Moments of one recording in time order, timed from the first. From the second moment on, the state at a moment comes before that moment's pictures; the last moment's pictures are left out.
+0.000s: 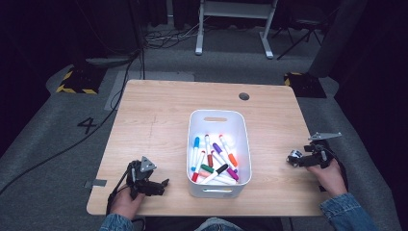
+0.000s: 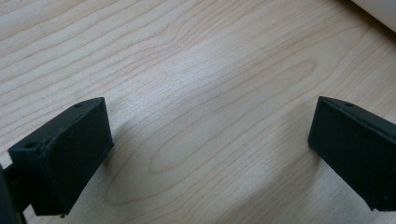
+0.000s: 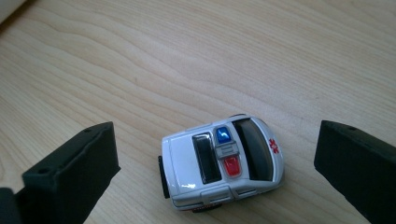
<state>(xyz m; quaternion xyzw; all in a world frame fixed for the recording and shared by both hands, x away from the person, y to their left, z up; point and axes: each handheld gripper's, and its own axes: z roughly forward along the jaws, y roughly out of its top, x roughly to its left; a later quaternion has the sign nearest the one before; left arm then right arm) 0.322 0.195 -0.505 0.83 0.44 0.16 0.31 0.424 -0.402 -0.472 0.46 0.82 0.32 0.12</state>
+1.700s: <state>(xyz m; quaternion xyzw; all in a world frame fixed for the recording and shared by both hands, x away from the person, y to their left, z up) 0.322 0.195 -0.505 0.83 0.44 0.16 0.31 0.412 -0.382 -0.468 0.43 0.85 0.27 0.15</state>
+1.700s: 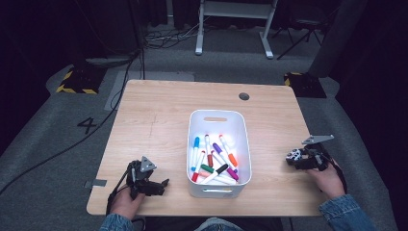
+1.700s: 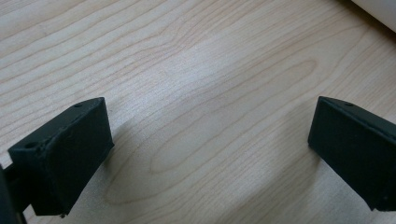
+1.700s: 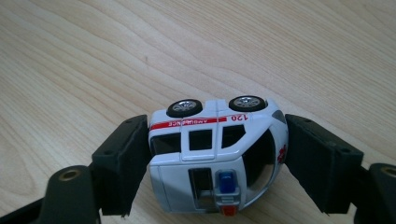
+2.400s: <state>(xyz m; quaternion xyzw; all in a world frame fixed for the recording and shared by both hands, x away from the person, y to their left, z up) 0.322 0.195 -0.505 0.83 0.44 0.16 0.31 0.398 -0.361 -0.424 0.40 0.84 0.32 0.16</state>
